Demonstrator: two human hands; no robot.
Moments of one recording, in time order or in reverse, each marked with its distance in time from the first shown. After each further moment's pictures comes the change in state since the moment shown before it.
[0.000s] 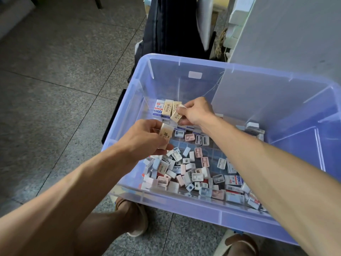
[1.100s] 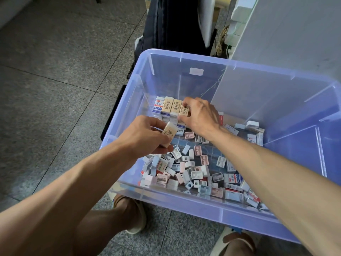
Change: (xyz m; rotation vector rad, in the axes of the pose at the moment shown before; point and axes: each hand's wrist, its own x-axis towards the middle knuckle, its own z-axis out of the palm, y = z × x) left_hand 0.001 0.000 0.000 -0.006 0.015 -0.021; right_hand -0.010 0.025 -0.007 -0.761 0.164 -0.563
